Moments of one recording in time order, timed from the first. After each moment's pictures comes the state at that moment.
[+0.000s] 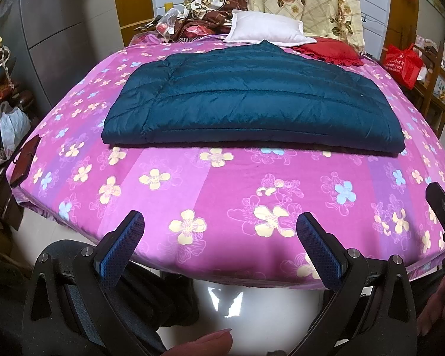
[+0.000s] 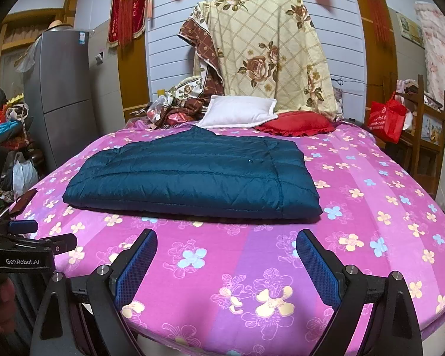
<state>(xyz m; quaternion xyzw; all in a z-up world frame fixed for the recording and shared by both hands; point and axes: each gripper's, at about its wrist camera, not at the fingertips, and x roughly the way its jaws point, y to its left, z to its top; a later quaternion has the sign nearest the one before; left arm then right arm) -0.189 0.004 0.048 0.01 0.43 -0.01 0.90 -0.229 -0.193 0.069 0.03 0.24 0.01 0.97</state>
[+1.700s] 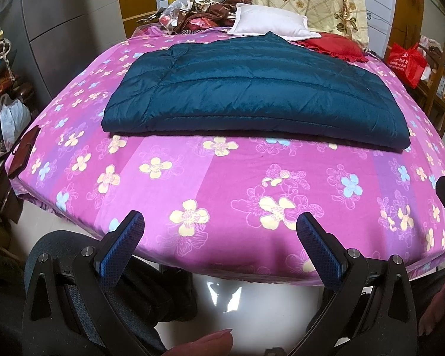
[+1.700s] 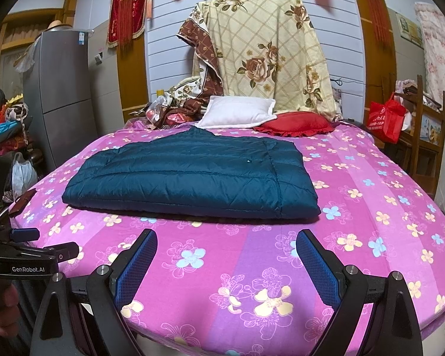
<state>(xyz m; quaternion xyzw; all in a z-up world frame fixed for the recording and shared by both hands) -0.189 0.007 0.037 0.00 0.44 0.00 0.90 -0.228 -0.195 0.070 0.03 0.25 0.02 0.97</state>
